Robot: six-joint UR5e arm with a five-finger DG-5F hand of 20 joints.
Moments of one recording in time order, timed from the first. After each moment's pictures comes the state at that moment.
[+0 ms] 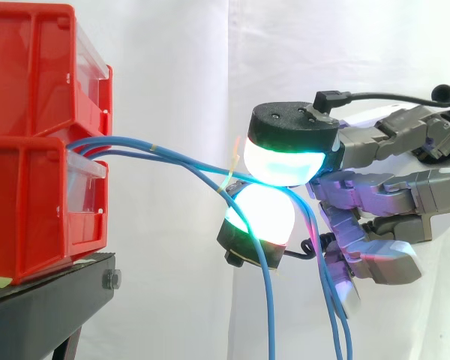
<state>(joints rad) 0.15 -2.23 -1.14 -3.07 -1.34 -0.32</state>
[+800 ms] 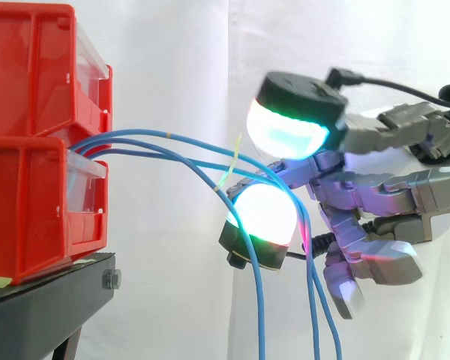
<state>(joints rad) 0.15 -2.23 -1.14 -3.07 -1.34 -0.32</state>
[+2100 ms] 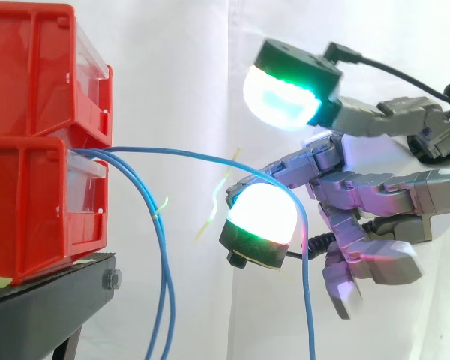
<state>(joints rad) 0.15 -2.23 -1.14 -3.07 -1.34 -0.32</state>
